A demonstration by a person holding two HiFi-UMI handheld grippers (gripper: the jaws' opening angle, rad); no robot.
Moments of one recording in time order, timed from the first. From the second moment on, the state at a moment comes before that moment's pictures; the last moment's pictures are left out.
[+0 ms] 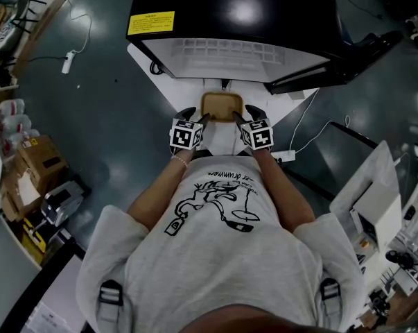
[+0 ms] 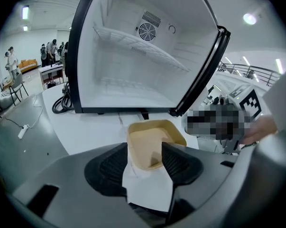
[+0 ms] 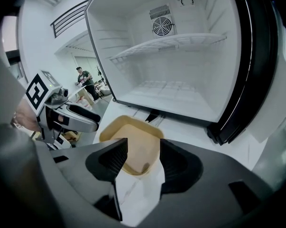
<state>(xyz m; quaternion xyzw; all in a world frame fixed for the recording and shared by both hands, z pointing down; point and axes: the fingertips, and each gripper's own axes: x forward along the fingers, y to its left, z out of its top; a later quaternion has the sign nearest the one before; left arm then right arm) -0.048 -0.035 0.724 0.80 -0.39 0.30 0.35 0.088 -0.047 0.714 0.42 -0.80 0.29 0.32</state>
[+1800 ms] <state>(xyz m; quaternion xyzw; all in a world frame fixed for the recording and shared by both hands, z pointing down) -0.008 -0.078 0.472 0.90 -0.37 0.12 0.18 0.059 -0.068 0.464 0.42 -0.88 0.16 0.16</state>
